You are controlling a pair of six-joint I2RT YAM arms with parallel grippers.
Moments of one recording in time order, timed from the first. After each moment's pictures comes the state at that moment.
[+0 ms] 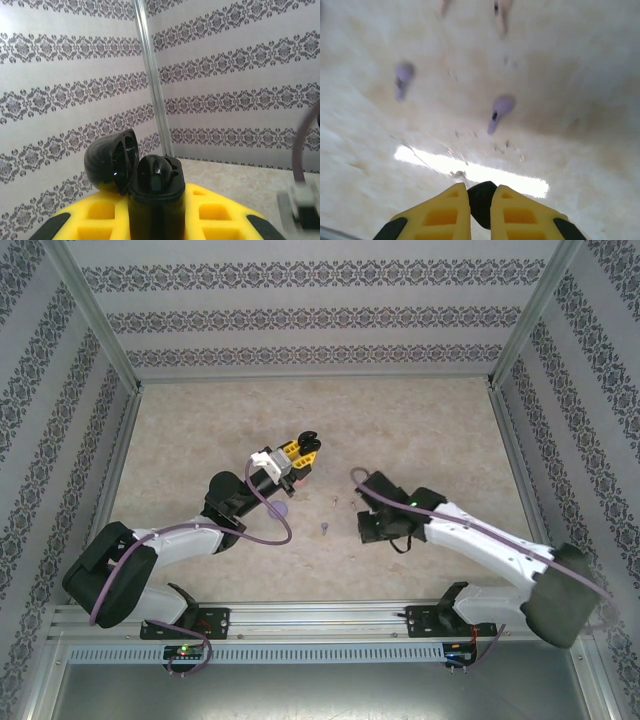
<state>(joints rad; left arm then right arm) -0.60 1.39 0.54 1.13 0.29 0.13 0.75 1.19 0.87 -0.83 0.01 0.62</state>
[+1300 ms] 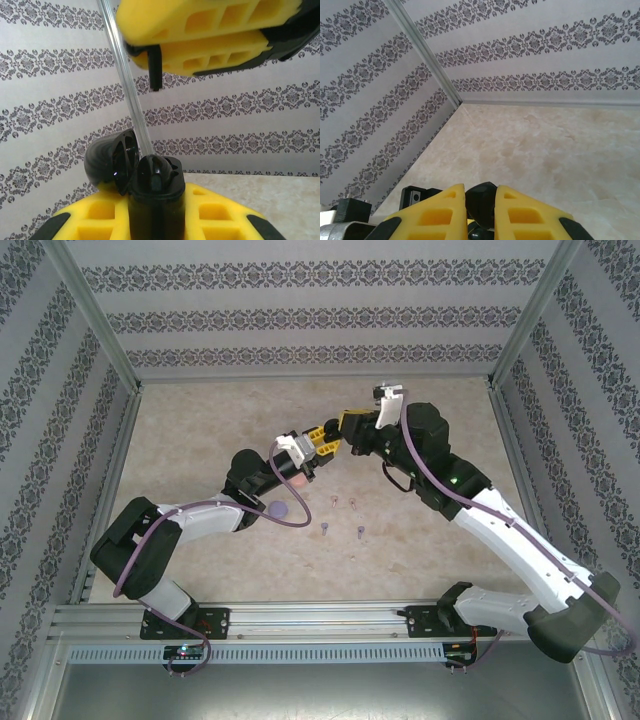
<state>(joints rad) -0.62 1.58 0.76 1.11 0.40 0.16 0.64 1.15 1.18 -0.24 -0.06 0.45</state>
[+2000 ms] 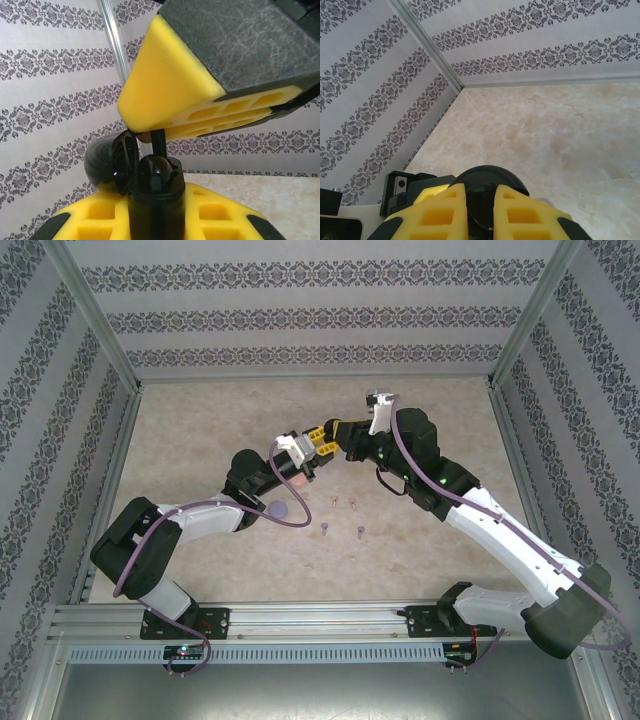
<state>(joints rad) -0.62 1.58 0.76 1.11 0.40 0.16 0.64 1.18 1.12 -0.20 -0.10 0.51</state>
